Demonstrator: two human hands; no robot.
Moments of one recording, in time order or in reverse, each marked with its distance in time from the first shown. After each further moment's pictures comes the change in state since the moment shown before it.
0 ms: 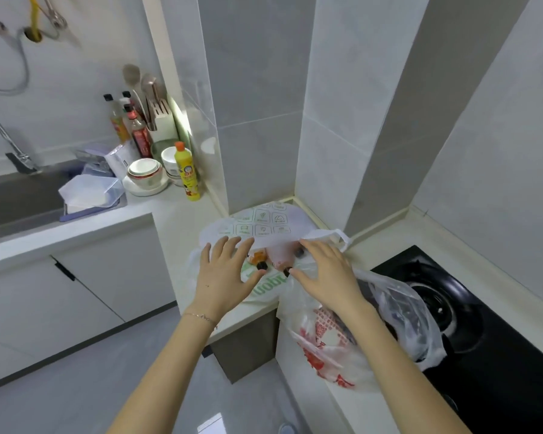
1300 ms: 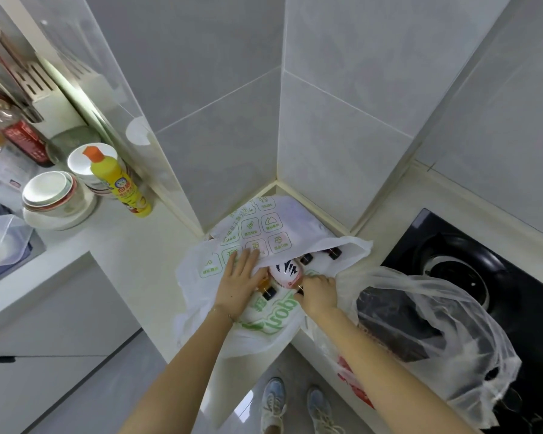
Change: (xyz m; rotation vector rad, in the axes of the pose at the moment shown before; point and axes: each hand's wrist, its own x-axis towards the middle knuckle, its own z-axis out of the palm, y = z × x) left_hand 0.146 -0.101 0.203 0.168 -0.360 0.547; right_hand 0.141 0.066 0.179 -0.330 -0.348 0.536
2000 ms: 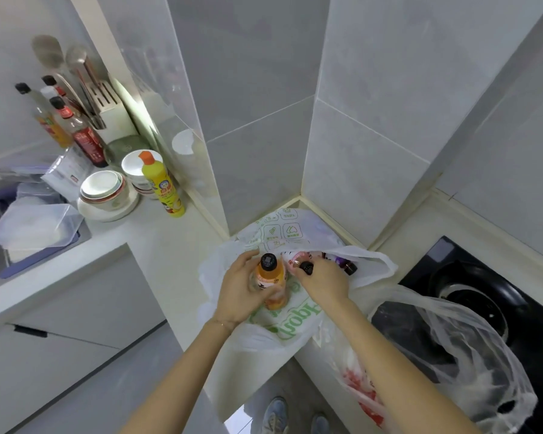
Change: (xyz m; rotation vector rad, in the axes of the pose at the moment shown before) left_hand -0.047 0.001 -0.082 -0.891 0.328 -0.393; right_hand -0.019 -0.031 -0.073 0.285 0.273 -0.071
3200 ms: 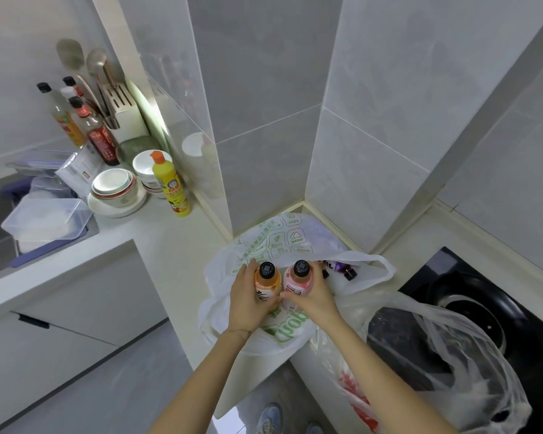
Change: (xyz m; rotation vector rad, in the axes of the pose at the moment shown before) left_hand -0.024 0.003 0.033 -0.129 0.108 -0.178; right_hand -0.029 0.007 0.022 0.806 -0.157 -0.035
